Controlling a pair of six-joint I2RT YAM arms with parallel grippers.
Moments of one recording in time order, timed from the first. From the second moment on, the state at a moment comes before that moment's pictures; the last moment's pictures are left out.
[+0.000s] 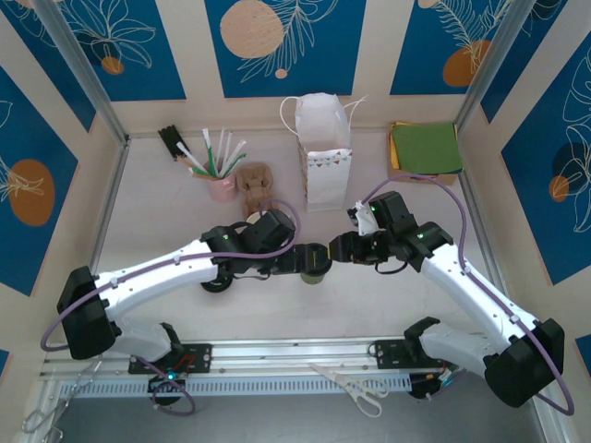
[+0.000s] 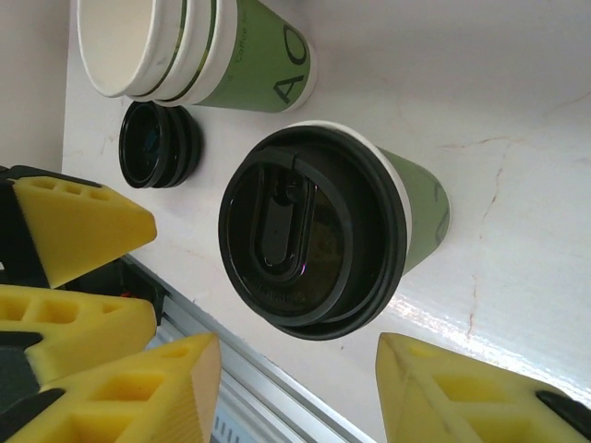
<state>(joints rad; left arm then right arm) -1.02 1.38 1.12 -0.68 0.05 -0.96 0.49 1.05 0.89 -0.80 -0.50 0.51</state>
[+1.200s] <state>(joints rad) -0.99 1.50 1.12 -0.60 0.03 -0.96 0.46 1.17 0.87 -0.76 -0.57 0.50</state>
